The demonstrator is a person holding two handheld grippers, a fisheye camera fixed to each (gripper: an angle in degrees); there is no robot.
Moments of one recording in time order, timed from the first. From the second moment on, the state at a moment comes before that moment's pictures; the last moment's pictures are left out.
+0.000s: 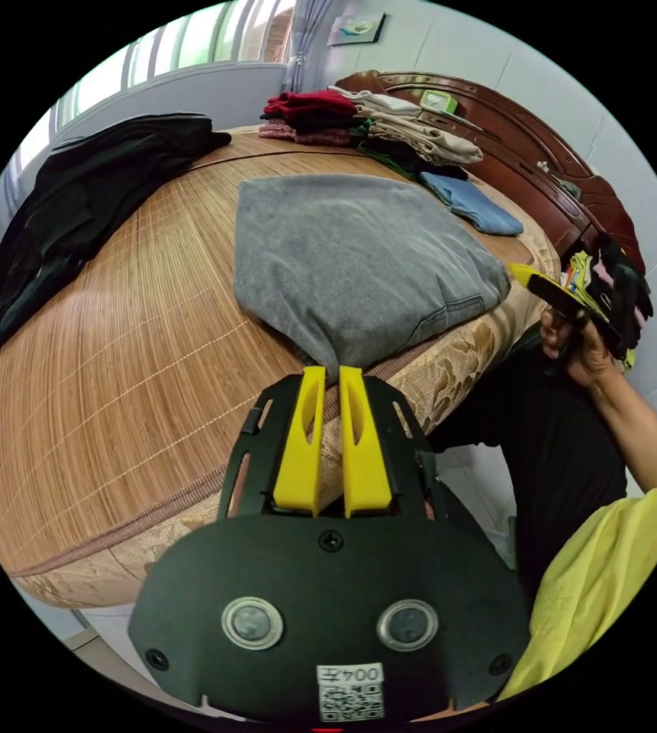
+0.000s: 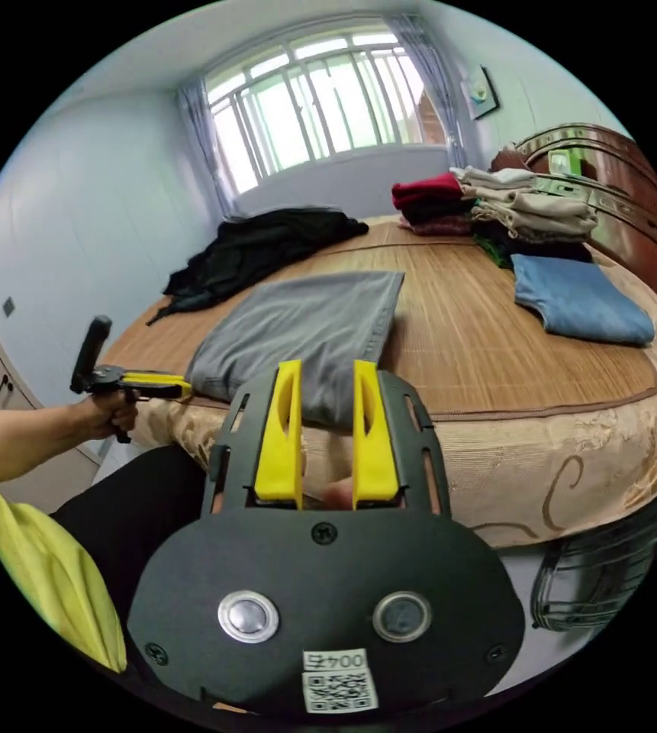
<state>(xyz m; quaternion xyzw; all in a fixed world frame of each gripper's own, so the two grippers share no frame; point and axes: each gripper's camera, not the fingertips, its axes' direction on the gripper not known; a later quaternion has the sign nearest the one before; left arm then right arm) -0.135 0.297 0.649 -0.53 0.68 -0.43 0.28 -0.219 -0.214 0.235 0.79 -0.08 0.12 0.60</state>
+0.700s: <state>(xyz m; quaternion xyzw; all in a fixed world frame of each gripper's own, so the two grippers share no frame) -0.110 0.270 0.650 -0.57 0.68 -0.38 0.26 -0.169 -0.191 0.251 0.72 -0.07 0.09 0.68</state>
